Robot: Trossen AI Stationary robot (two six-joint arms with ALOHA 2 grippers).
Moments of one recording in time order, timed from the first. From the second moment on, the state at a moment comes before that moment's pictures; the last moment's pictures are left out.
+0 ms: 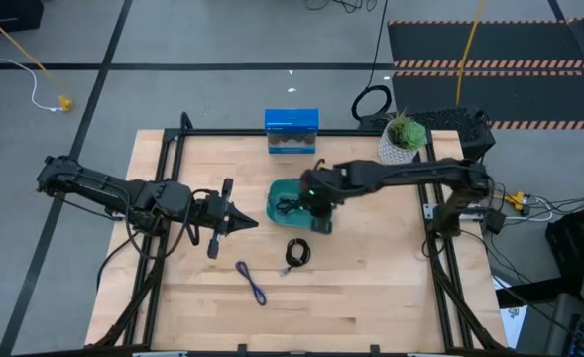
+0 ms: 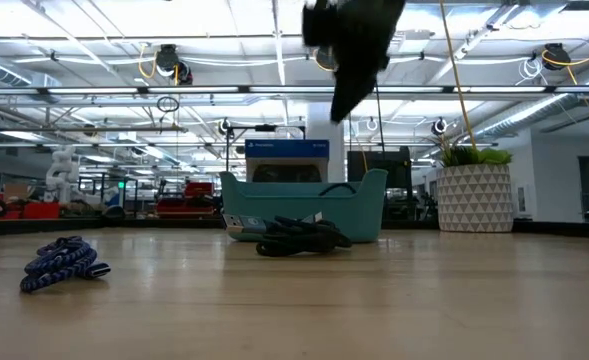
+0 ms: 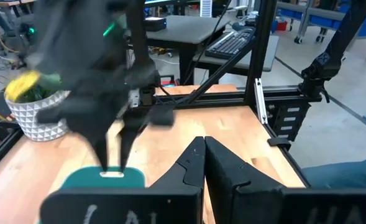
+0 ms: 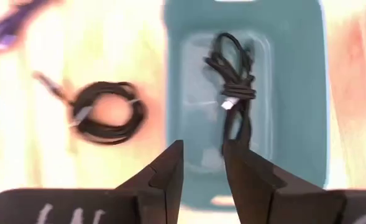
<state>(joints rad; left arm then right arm) -0.26 0.99 0.84 -0.03 -0.11 -0.04 -0.03 1.72 1.49 -0.91 0.01 0.10</state>
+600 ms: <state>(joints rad) -0.28 0.99 1.05 -0.19 -0.19 -0.01 0.44 1.45 1.49 -1.06 0.50 0.32</state>
